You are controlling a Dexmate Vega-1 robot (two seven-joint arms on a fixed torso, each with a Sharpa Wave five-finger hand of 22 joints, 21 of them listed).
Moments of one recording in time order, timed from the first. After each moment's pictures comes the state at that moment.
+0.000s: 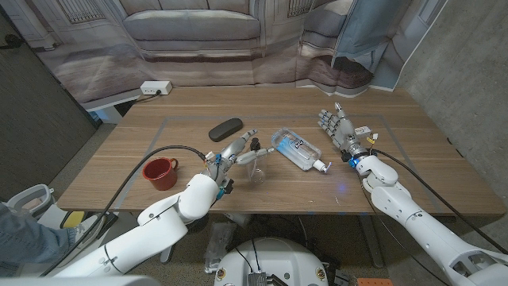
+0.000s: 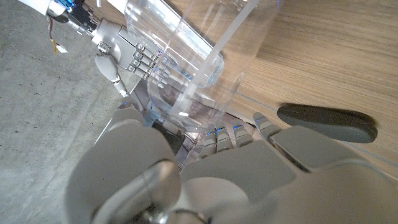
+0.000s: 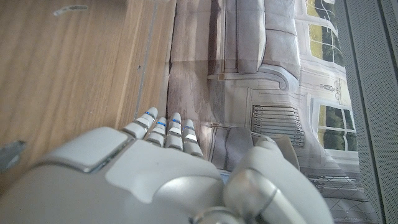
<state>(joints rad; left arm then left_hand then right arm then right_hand) 1.19 0.79 0.53 -2.24 0.09 0.38 0.31 0.64 -0.08 0.10 -0.07 0.34 -0.01 0.07 0.22 0.19 -0.02 0.02 0.22 0.19 -0.07 0.05 0.20 0.18 -0.09 0.09 0.22 0.18 -0.91 -0.50 -0.35 -1.26 0.78 0.38 0.27 0.20 -0.03 0.06 0.04 0.27 0.11 0.07 0.19 0.18 0.12 0.09 0.20 0.18 0.00 0.05 0.18 0.18 0.05 -0.03 0.20 0.18</state>
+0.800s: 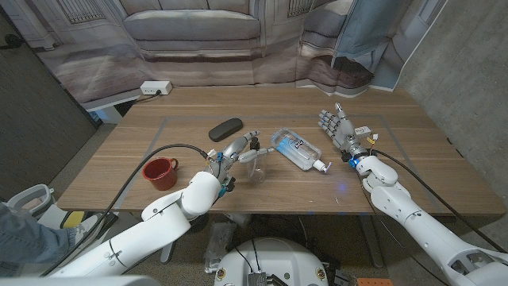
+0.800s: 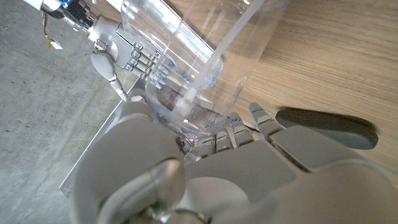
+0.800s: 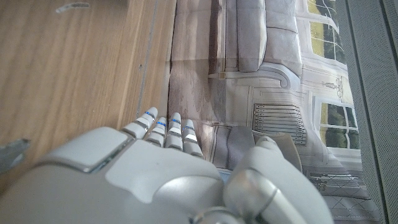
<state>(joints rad) 1.16 0.79 0.55 -2.22 0.06 0.41 0.31 0.73 -0.03 0.13 -0.11 0.34 0.08 0.05 0.24 0.19 0.03 -0.01 0.23 0.19 0.02 0.03 0.22 0.19 0.05 0.10 0.26 0.19 -0.90 -0.49 -0.35 -1.24 0.78 0.38 0.28 0.20 -0.03 0.06 0.03 0.27 0.11 0.07 0.19 0.18 0.12 0.09 0.20 0.18 0.00 0.05 0.18 0.18 0.05 -0.03 0.20 0.18</state>
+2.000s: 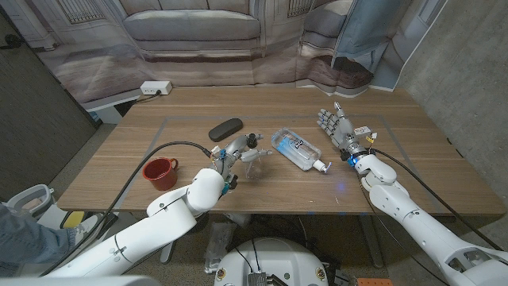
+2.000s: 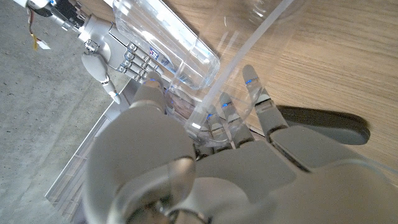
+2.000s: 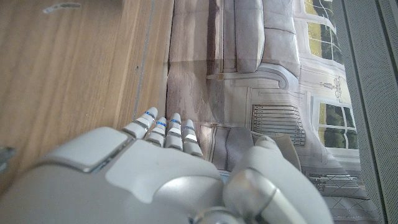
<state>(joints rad) 1.11 0.77 0.59 -2.26 0.05 0.55 0.33 0.99 0.04 0.24 -0.16 0.24 0.30 0.01 0.28 0.20 0.30 -0.07 0.27 0.21 0.34 -0.03 0.28 0.22 0.48 0.17 0.41 0.19 -0.89 -0.49 -0.35 -1.23 0.78 0.38 0.29 0.20 -0.02 0.06 0.03 0.27 0.11 0.07 0.19 0.18 0.11 0.09 0.20 0.18 0.00 0.05 0.18 0.18 0.05 -0.03 0.20 0.18</state>
